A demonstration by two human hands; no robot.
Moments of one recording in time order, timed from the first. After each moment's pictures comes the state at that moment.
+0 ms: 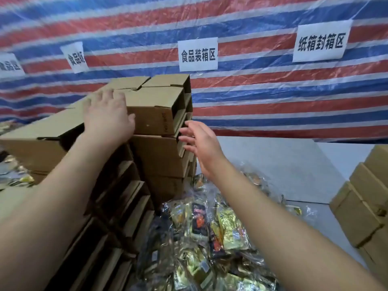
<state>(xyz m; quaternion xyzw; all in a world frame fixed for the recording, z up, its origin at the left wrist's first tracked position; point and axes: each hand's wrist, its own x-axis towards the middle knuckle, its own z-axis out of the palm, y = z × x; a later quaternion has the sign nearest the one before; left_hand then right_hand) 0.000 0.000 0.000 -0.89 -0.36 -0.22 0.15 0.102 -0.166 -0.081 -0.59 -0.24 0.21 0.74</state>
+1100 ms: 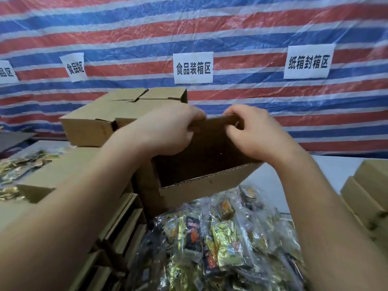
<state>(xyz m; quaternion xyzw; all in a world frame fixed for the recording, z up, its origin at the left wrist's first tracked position) 0.012 -0.117 0.042 -0.99 -0.02 -0.15 -0.01 0.129 -0.282 0.003 -0.86 -0.39 -0.13 0.32</state>
